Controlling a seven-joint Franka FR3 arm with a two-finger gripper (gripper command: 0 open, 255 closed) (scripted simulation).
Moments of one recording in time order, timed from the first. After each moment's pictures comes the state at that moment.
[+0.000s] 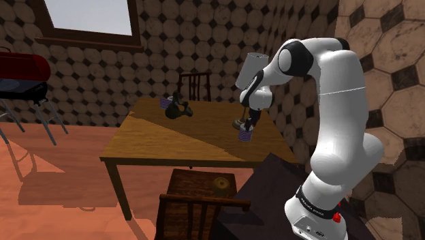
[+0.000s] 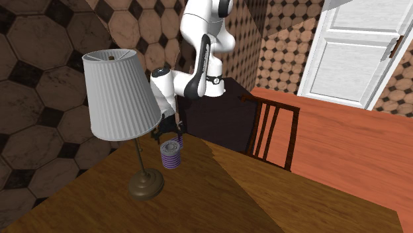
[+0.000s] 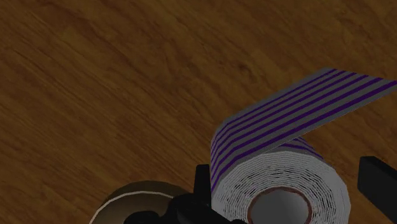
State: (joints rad) arm -0.36 0.58 -0.31 -2.07 0.30 2.61 -0.86
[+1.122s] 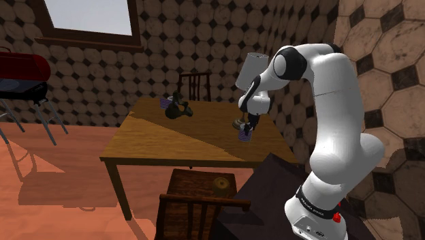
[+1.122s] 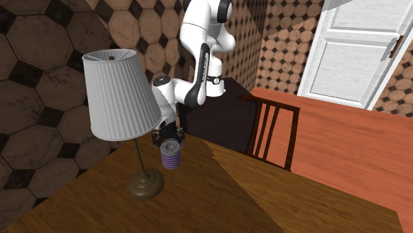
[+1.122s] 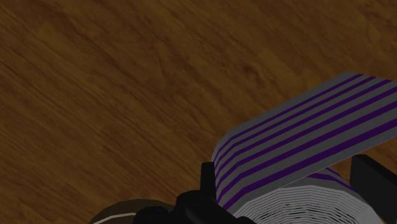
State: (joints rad) arm -0.39 0.66 -0.28 -2.05 0.33 2.67 -0.88
